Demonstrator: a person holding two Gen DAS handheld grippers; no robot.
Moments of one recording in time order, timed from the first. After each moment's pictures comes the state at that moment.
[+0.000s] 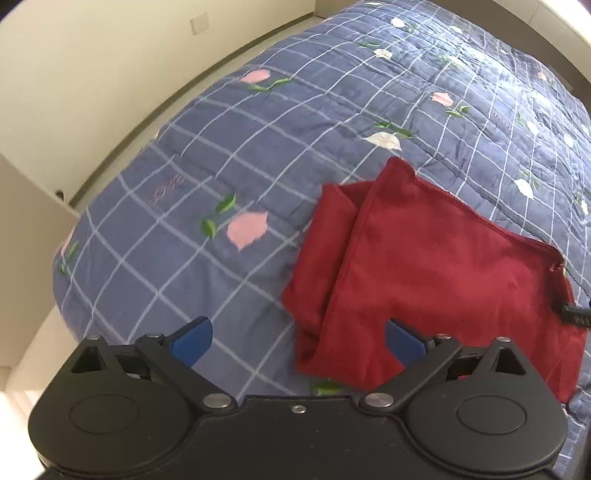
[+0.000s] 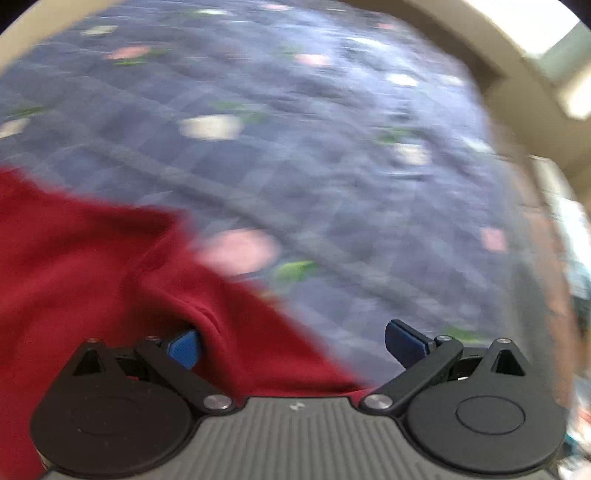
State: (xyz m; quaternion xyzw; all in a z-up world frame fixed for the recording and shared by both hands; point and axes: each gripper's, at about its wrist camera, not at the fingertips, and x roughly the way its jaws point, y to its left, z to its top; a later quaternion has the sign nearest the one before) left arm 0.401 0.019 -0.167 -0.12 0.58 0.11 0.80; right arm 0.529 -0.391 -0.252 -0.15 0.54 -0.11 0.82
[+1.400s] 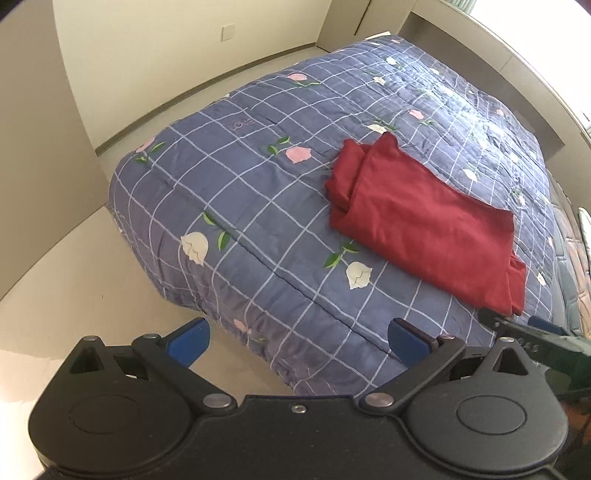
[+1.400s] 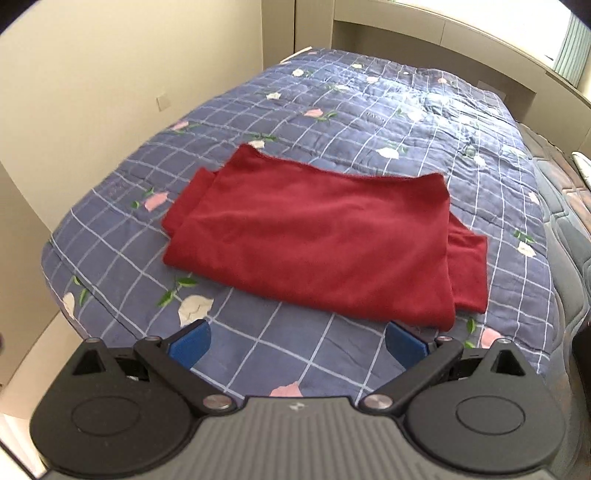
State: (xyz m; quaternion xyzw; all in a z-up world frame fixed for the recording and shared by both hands) left arm 0.142 0.057 -0.104 -0.19 0.52 0.07 0.83; right arm 0.218 -0.225 -0.124 -0.05 0.47 0.09 0.88
